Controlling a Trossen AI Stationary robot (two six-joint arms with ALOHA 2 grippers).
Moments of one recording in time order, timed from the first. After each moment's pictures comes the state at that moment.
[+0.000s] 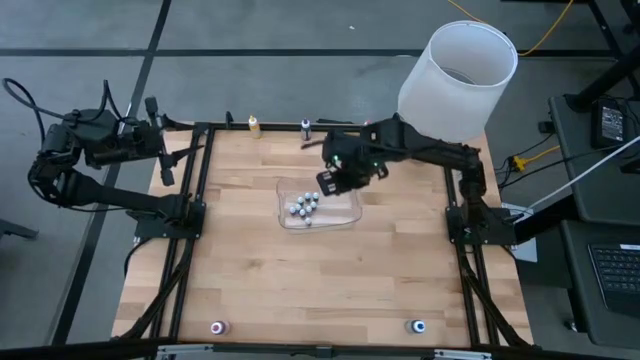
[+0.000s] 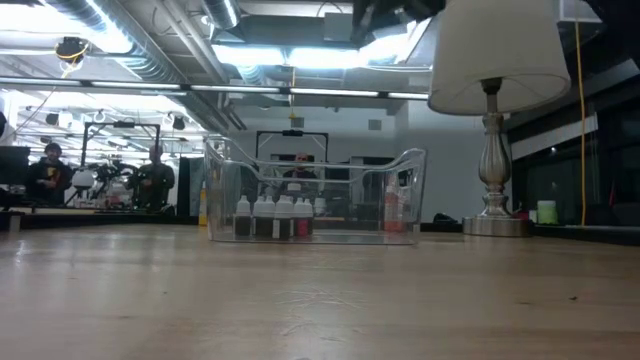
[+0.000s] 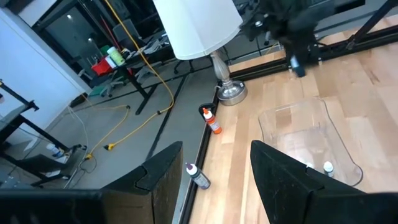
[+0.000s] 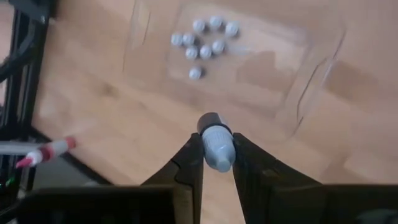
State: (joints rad) left arm 0.06 0.68 1.46 -1.08 -0.36 0.36; right arm -0.06 2.00 2.35 -1.56 -0.07 1.07
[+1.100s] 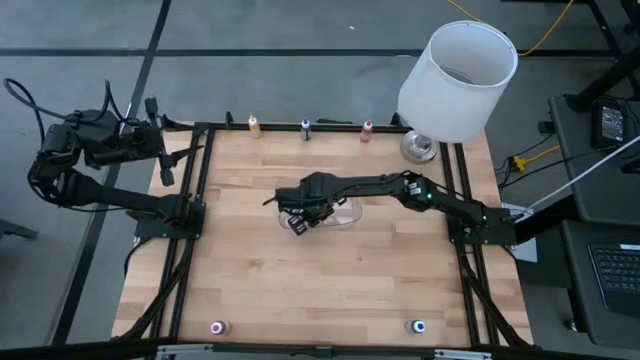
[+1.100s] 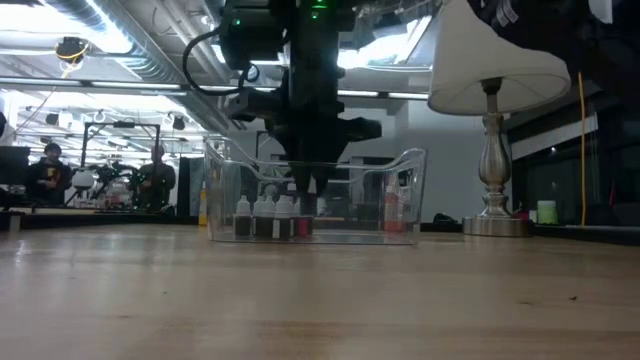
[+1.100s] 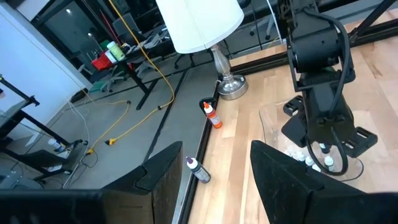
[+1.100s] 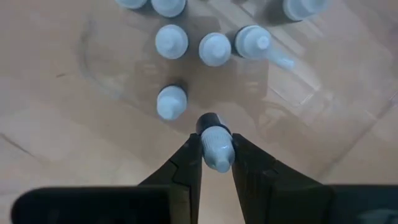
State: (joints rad) left arm 0.06 0.68 1.46 -1.11 -0.38 0.35; right arm 0.01 2.47 2.33 -1.38 0.01 0.92
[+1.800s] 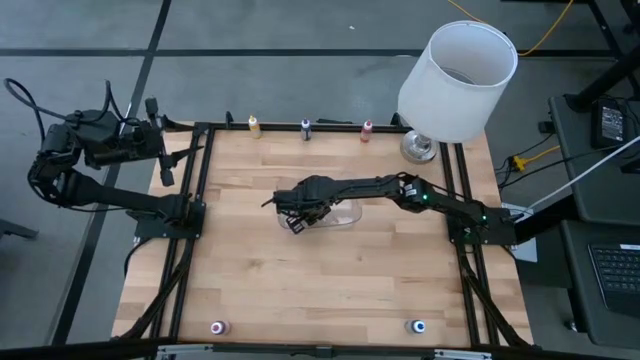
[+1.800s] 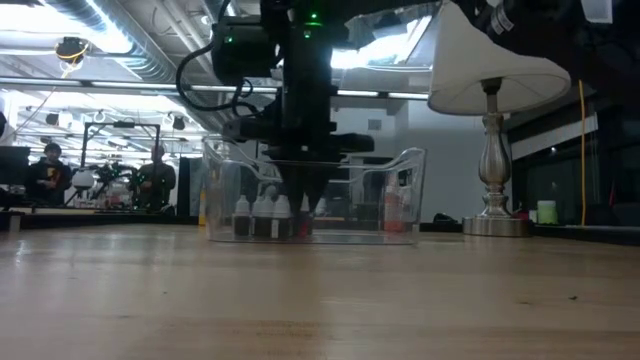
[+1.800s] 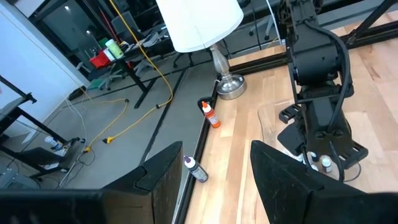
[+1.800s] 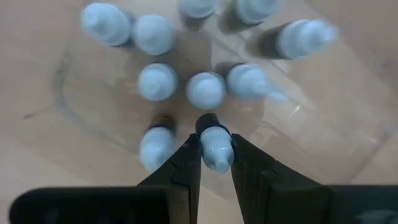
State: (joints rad) left arm 0.06 0.68 1.46 -1.11 -0.37 0.34; right arm 0.01 2.51 2.33 -1.33 0.09 0.92
